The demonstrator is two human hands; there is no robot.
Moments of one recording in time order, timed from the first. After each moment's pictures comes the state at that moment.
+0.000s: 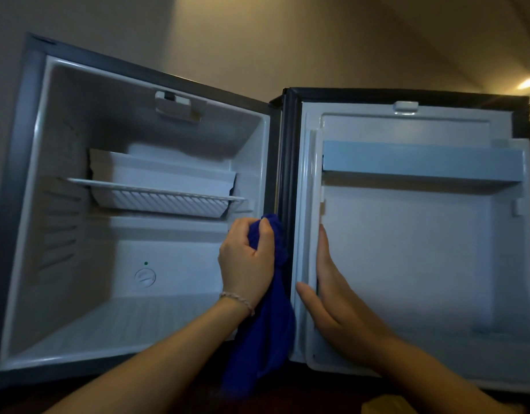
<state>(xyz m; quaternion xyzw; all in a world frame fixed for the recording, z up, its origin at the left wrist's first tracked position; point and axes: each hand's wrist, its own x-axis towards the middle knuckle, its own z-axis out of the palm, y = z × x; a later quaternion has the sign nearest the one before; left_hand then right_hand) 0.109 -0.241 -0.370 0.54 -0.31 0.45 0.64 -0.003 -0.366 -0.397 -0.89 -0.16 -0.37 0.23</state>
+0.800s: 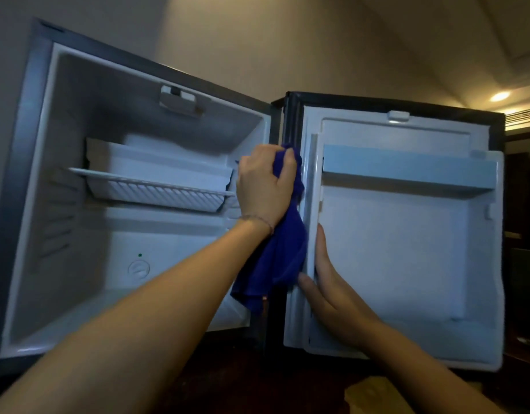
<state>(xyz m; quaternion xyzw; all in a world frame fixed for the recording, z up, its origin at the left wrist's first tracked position) 0.093 -0.243 -0.271 0.54 -0.35 0.52 0.56 -0.012 -0.353 -0.394 -0.89 -0.15 -0.36 0.24</state>
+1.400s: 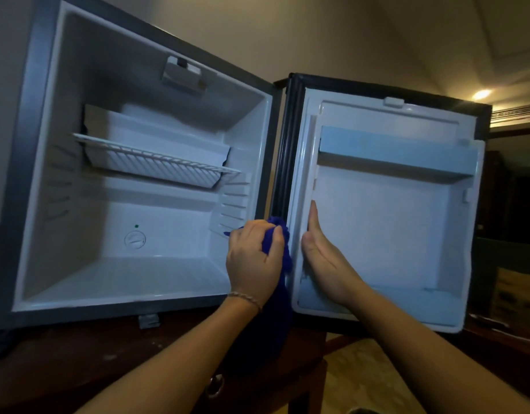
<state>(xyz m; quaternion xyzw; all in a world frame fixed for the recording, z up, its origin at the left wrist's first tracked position) 0.078 -0.233 -0.426 0.56 -0.35 0.48 0.58 -0.028 -0.339 -0.391 -0.89 -0.07 -0.34 0.28</state>
